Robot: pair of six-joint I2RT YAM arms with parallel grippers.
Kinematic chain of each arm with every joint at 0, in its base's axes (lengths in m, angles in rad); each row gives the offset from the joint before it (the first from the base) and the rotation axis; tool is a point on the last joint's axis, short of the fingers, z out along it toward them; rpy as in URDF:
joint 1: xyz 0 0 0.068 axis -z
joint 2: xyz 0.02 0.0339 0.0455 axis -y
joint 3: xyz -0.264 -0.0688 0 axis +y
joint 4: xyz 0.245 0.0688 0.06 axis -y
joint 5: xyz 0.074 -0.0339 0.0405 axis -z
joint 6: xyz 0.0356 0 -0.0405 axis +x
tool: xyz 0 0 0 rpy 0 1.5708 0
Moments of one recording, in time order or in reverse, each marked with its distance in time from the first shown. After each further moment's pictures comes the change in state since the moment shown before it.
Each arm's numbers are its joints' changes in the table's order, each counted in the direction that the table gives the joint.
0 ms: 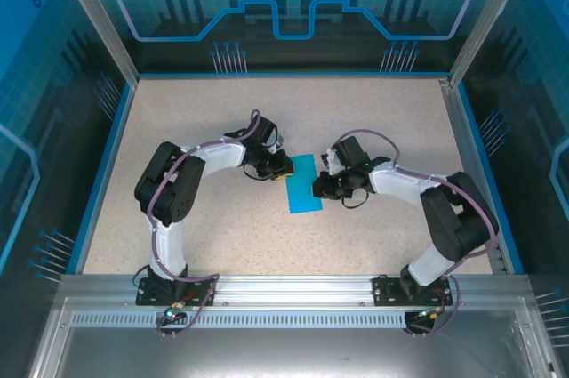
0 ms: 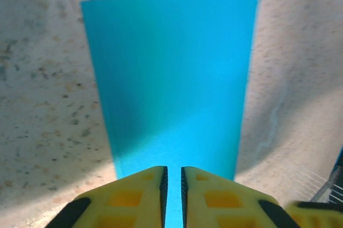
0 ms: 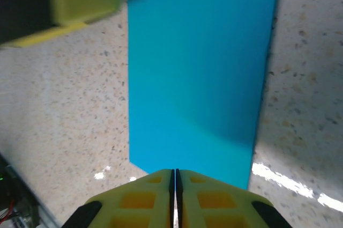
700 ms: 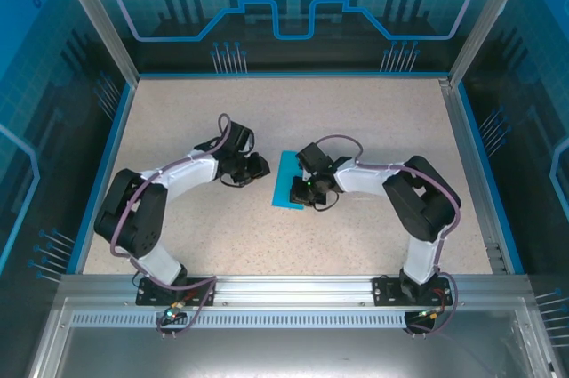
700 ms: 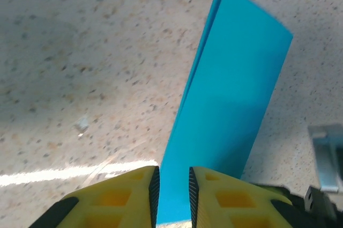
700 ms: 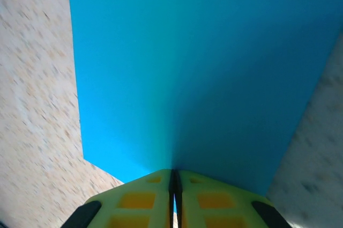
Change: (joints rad) left arm -0.058 0.324 0.261 -0.026 -0.213 -0.071; right arm -0.188 -0.225 -0.180 0.012 0.135 0.294
